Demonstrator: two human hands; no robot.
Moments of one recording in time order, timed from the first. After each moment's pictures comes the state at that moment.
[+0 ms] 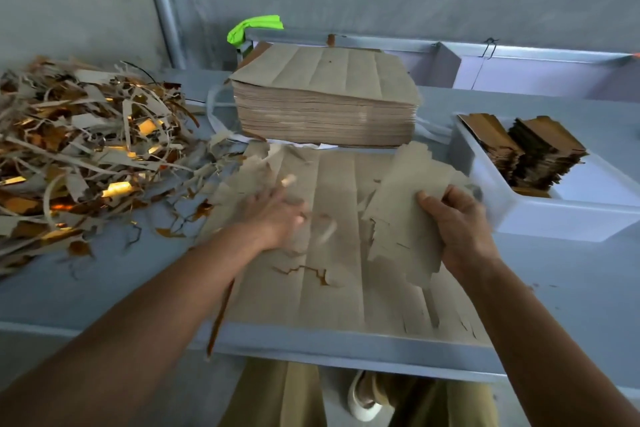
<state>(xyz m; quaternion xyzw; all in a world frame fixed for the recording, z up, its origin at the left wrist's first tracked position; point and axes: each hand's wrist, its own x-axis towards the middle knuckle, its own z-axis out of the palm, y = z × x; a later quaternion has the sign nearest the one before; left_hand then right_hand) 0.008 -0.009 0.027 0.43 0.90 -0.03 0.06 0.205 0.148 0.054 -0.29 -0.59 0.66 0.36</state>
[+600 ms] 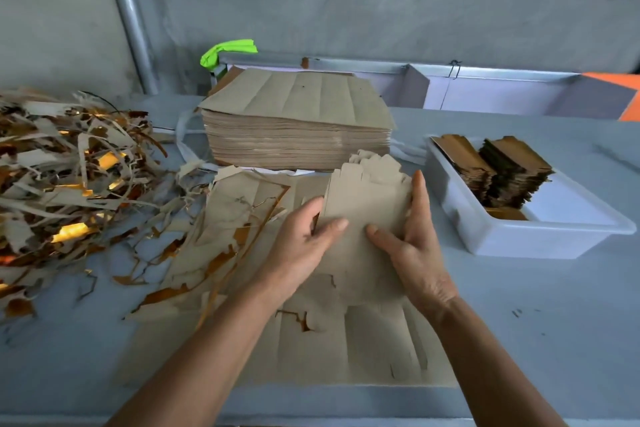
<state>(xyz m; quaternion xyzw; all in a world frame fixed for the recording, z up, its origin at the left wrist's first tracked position) 0.073 0.023 0.054 0.38 0.65 0.62 0.21 0.188 0.130 0.059 -0.15 -0.70 0.60 0.35</state>
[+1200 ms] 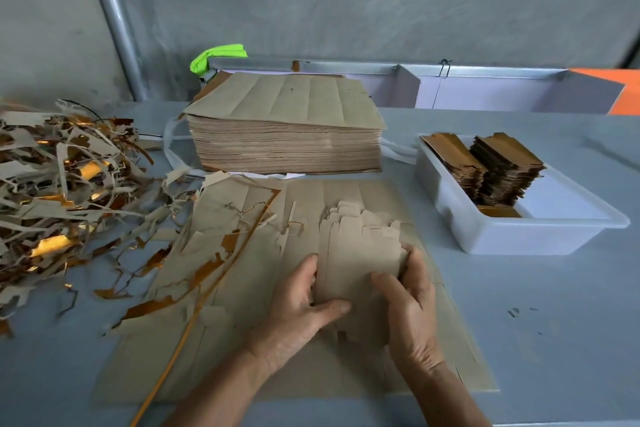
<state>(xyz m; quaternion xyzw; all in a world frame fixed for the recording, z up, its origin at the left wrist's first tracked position) 0.101 0.007 -0.002 0.35 0.56 0.66 0.34 0.204 0.104 0.005 -0.24 -0.61 0.63 0.42</state>
